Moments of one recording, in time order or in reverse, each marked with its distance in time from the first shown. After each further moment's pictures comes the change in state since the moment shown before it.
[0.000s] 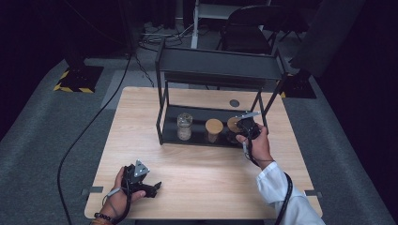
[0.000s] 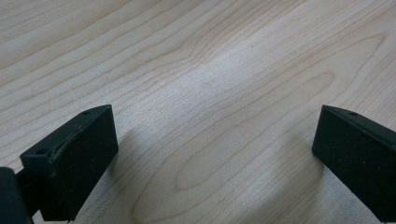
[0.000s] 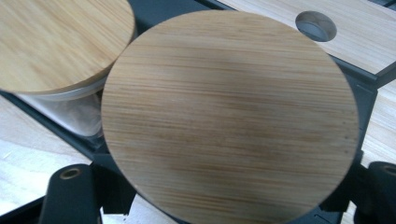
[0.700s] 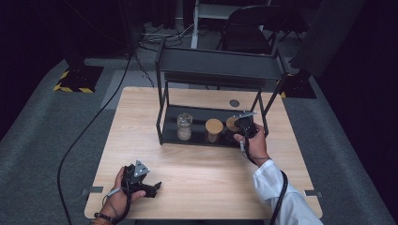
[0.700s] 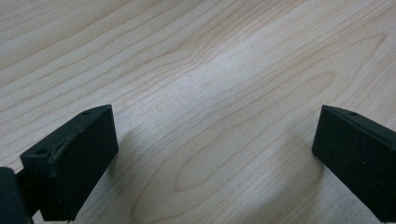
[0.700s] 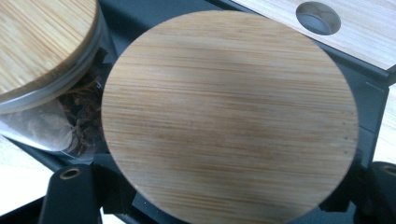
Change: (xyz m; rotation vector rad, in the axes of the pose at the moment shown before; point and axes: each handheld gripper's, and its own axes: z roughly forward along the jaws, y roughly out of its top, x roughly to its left) left arm 0.000 0.000 0.000 0.000 -0.001 0.001; right arm -0.003 -0.001 0.021 0.013 -0.015 0.022
